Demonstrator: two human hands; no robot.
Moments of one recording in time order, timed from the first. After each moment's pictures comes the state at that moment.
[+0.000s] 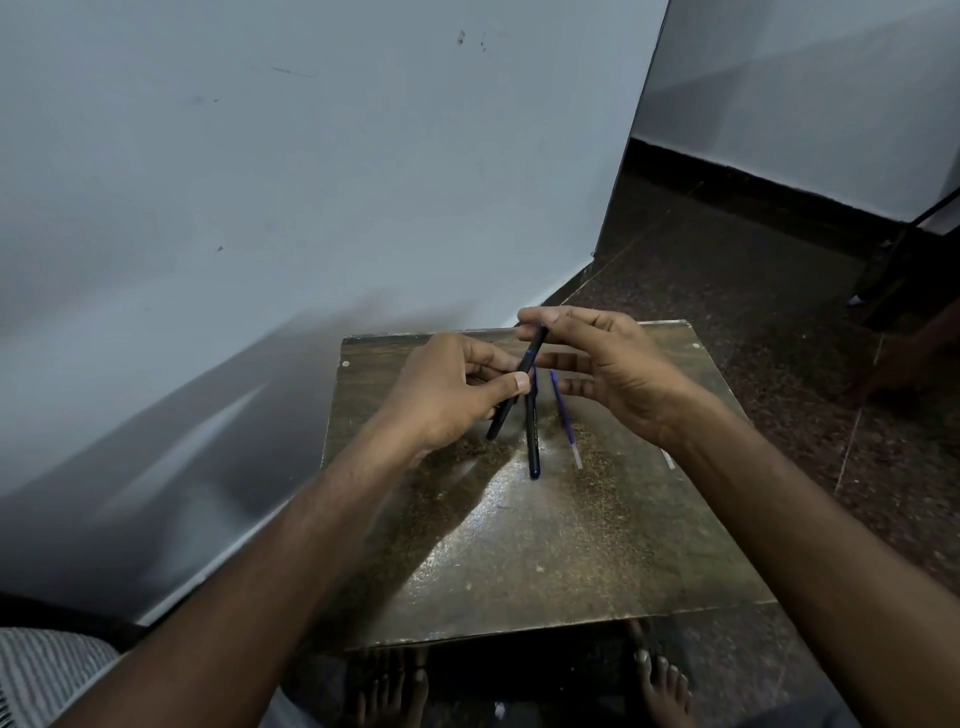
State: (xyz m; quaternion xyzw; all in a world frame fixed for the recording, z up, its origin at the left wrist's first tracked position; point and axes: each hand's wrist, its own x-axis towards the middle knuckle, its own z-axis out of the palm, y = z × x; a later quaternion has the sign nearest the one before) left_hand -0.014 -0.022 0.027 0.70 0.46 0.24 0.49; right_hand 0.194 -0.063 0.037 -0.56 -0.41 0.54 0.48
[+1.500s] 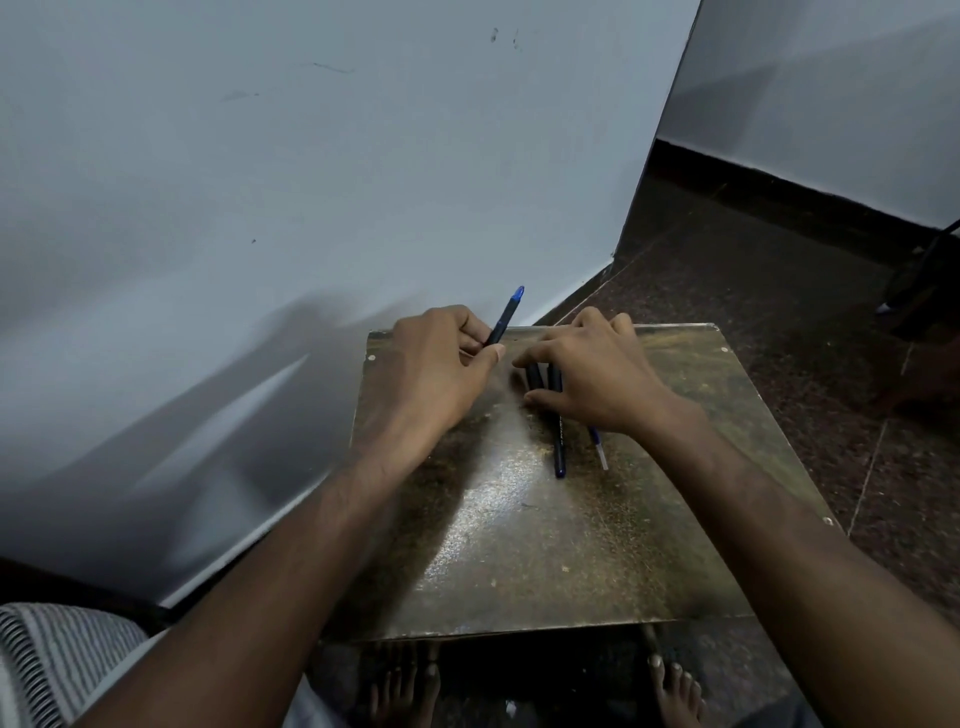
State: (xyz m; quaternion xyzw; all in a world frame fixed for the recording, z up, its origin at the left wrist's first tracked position) left_hand -0.033 -0.012 0.029 0.73 0.56 0.31 0.24; right_hand 0.163 -0.038 0.023 -0.65 -0.76 -0.05 0.00
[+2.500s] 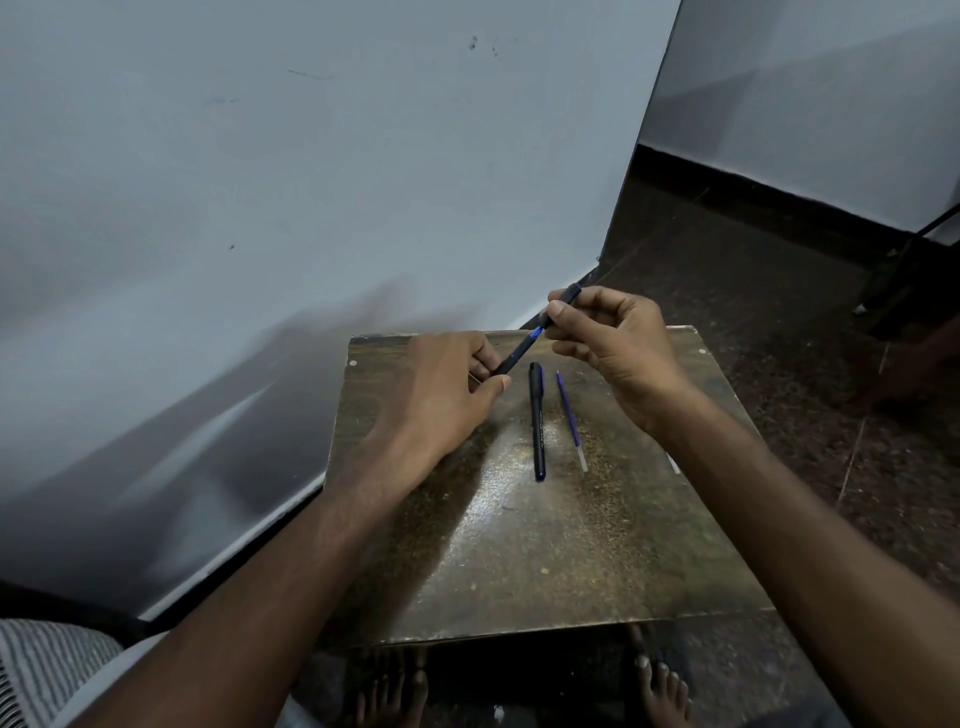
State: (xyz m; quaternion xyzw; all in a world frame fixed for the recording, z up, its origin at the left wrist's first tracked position) left_hand -0.016 -0.023 0.025 0.78 0.51 0.25 0.26; right_hand 0.192 -0.047 0.031 -0.55 -0.43 0.42 0.58
